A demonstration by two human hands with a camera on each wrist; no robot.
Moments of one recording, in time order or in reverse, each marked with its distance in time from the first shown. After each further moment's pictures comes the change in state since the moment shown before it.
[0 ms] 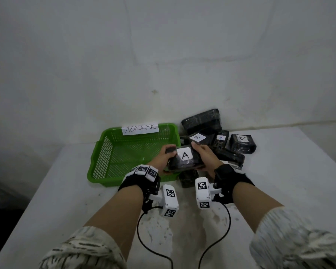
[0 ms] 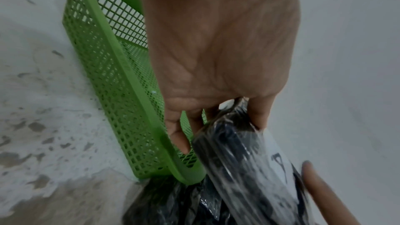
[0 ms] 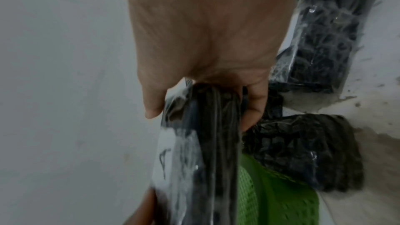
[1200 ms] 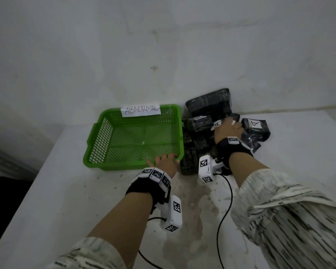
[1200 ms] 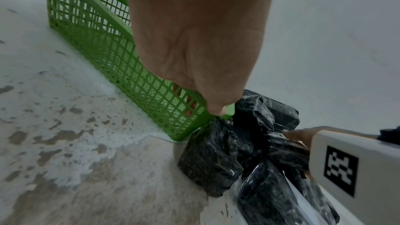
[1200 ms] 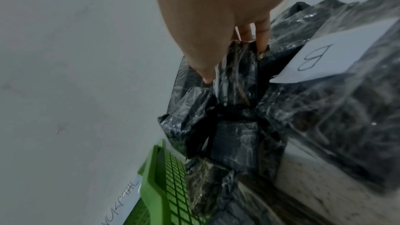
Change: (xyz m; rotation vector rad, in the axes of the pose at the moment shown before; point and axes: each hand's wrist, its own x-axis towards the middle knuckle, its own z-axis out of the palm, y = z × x) left_hand 0.005 -0.048 0.034 1.162 0.132 -0.199; right_hand 0.067 -0.006 -0.042 -0.933 0.572 -0.069
